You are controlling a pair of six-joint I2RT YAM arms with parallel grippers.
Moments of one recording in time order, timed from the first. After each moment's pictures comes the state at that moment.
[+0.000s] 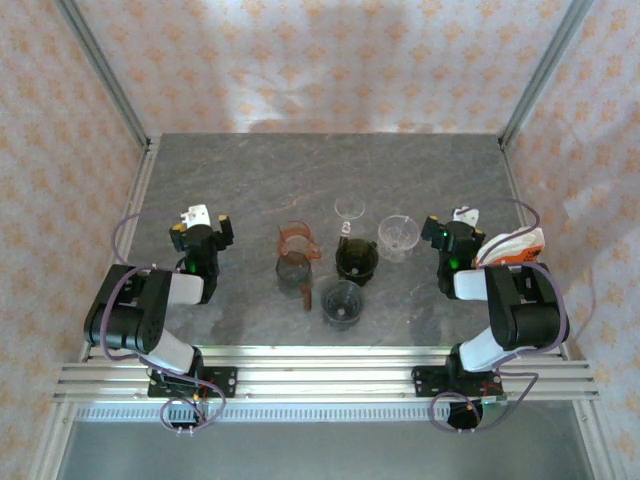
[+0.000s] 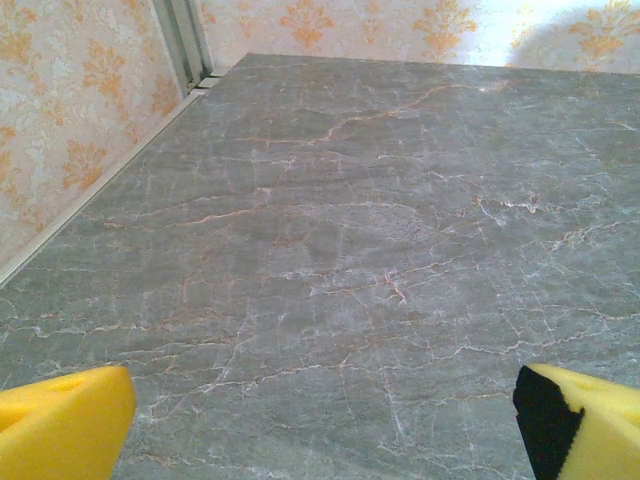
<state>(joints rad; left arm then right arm) -0.06 1.53 0.37 0.80 -0.42 -0.09 0.05 1.53 0.39 0.71 0.32 0.20</state>
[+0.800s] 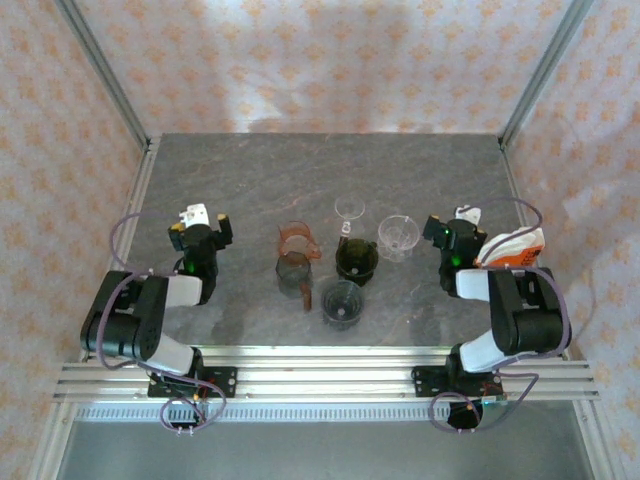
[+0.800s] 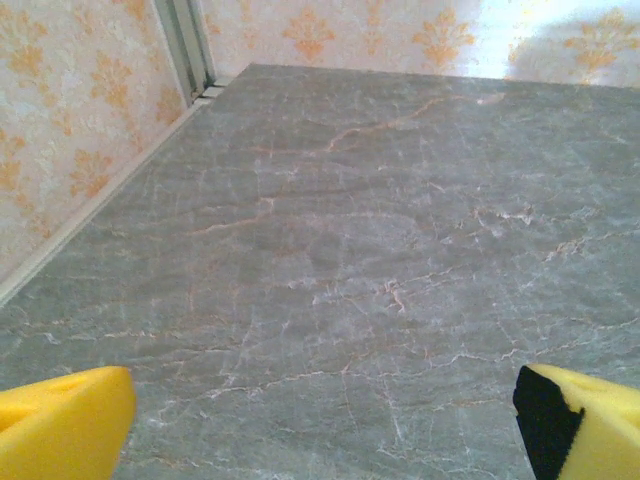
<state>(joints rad) -0.06 1.45 0.37 0.75 -0.42 -0.09 0.04 1.48 0.43 0.59 0.32 0.21</state>
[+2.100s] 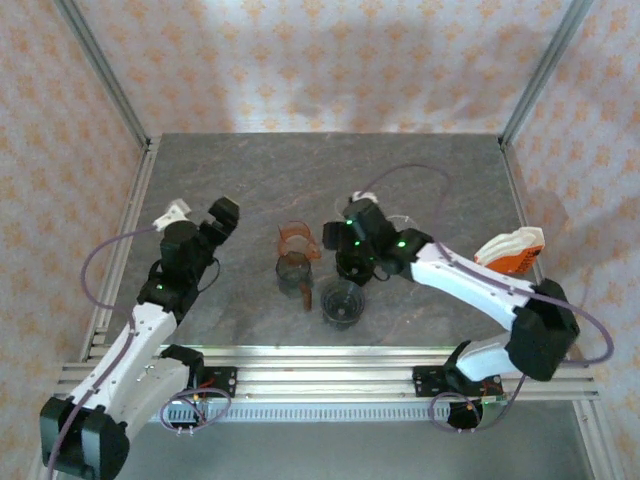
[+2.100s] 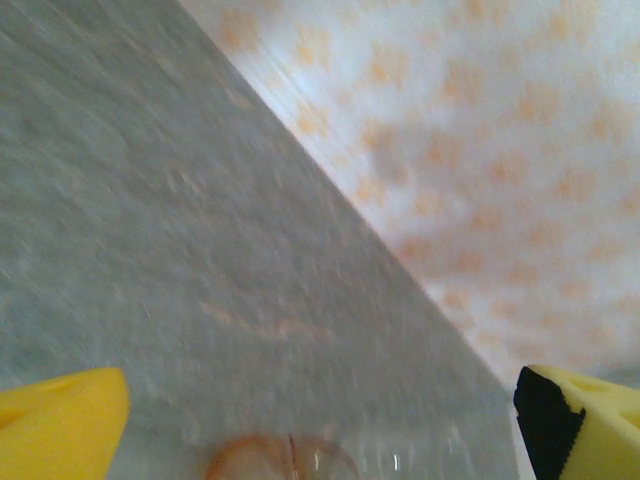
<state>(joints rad) -0.22 0.82 0.56 -0.06 -0.10 -0.96 0.81 1.41 1.05 -0.41 0.20 0.62</state>
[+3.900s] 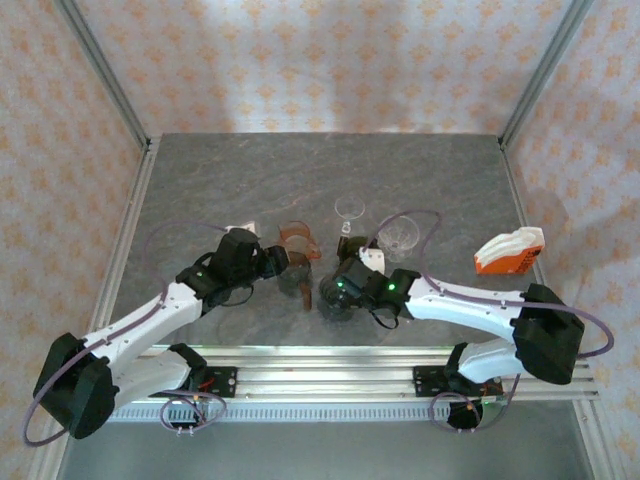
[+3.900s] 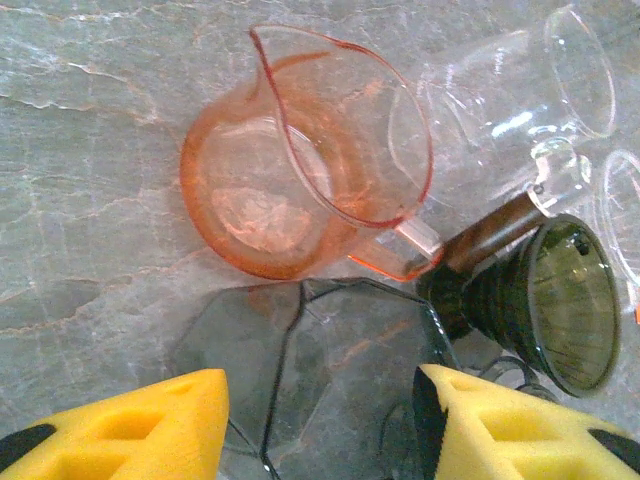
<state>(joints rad) -0.53 1.07 0.61 -0.28 0.01 -0.82 1.02 1.33 0.78 -0.59 0.33 0.96</state>
